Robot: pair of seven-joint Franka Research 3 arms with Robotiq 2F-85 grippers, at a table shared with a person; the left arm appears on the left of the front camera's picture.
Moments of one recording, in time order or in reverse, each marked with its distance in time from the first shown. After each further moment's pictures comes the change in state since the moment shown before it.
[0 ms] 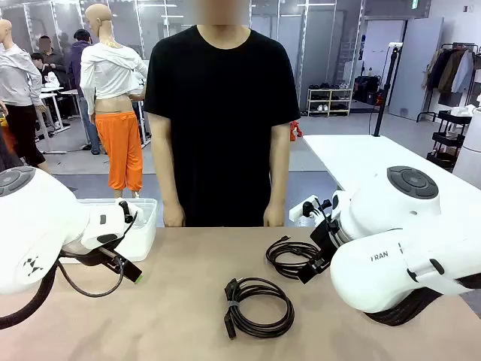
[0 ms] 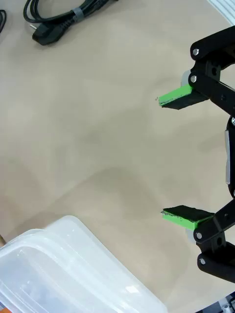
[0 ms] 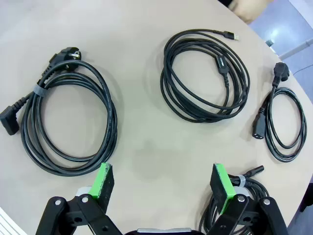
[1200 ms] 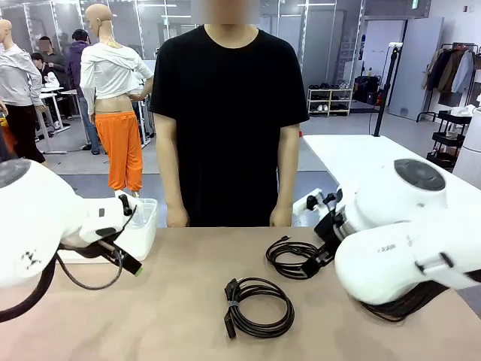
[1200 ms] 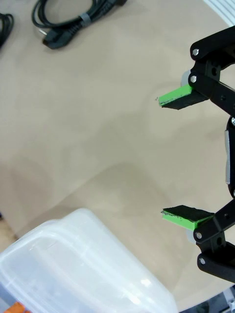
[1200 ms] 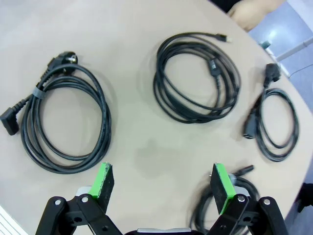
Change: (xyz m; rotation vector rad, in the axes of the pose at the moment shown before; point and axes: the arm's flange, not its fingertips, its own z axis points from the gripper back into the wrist) left arm 0.013 0.006 0.019 0.005 -0.041 -0.020; right arm 0.006 -0.015 0.022 -0.012 -0.020 0.002
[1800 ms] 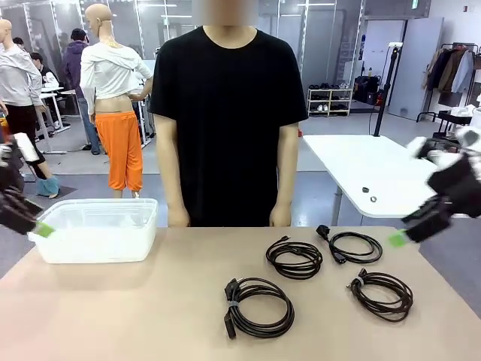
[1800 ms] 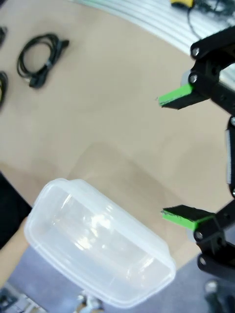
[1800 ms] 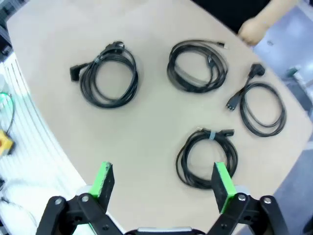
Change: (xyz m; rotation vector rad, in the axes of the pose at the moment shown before) left arm -0.052 0.130 0.150 -0.186 -0.138 -0.220; right arm -0.072 -0.112 0.159 0.299 -0.114 0.055
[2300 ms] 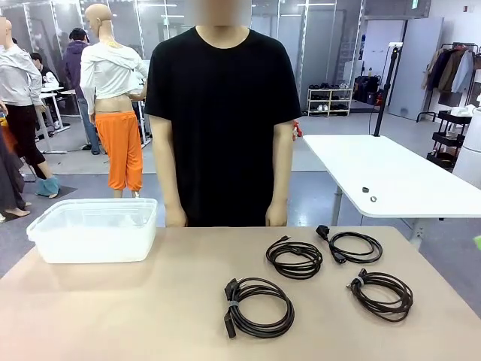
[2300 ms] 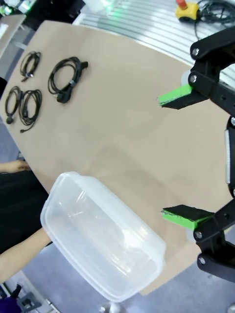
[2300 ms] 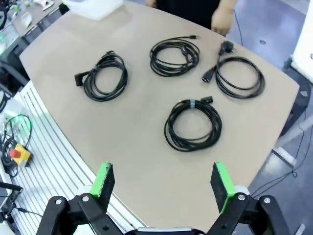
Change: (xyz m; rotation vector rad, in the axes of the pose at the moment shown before) left arm -0.086 0.045 0.051 -0.087 -0.249 0.090; right arm -0.111 -0.046 0.085 0.003 -0.172 -0.191
